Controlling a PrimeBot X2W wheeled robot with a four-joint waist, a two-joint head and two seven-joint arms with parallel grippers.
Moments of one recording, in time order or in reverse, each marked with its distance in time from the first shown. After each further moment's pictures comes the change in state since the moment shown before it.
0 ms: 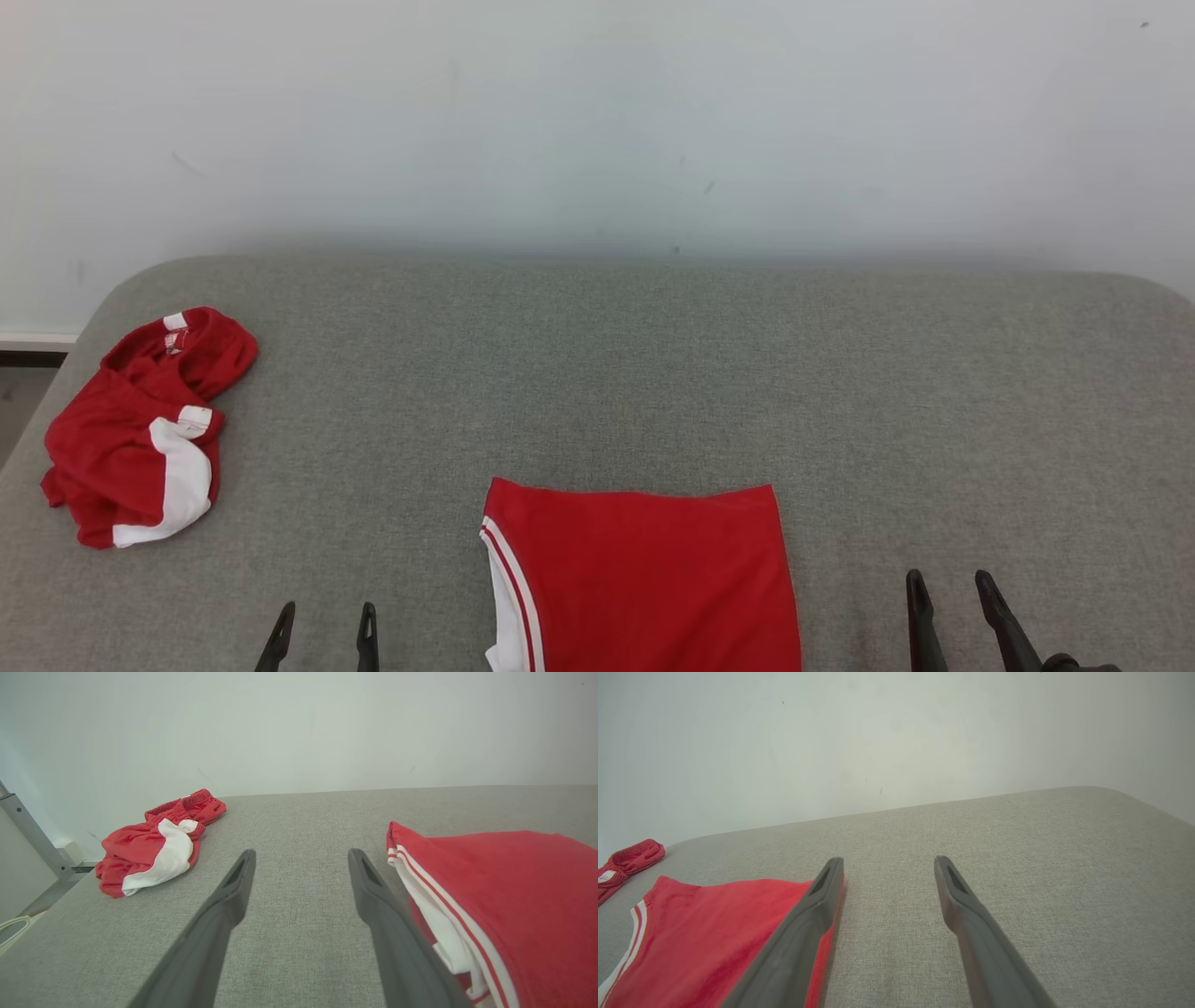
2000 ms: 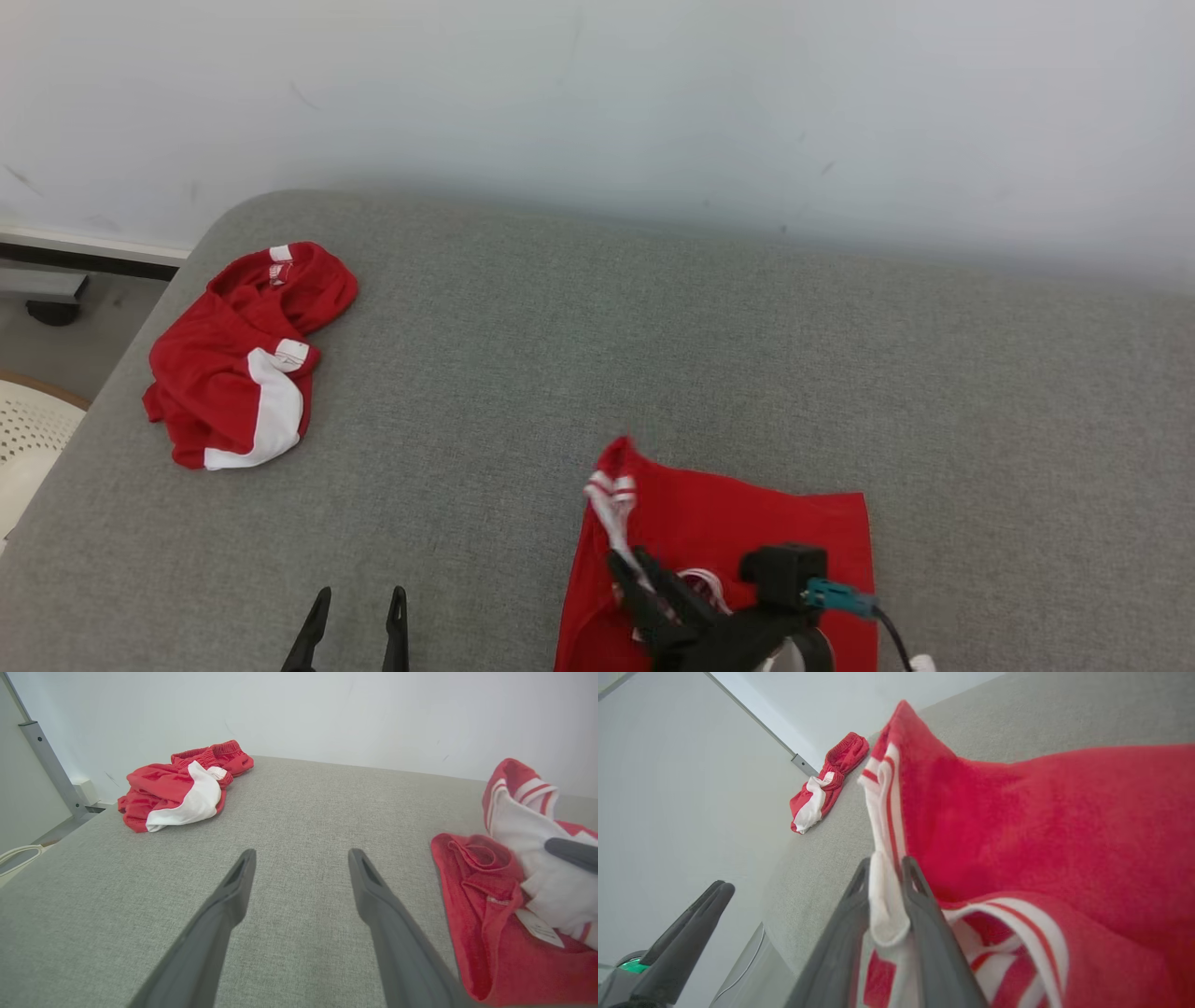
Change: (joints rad) left arm -0.087 -0.002 -0.054 0.123 -0.112 -0.020 0.000; right arm -0.475 0.002 0.696 0.466 0.640 0.000 0.093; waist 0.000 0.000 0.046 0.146
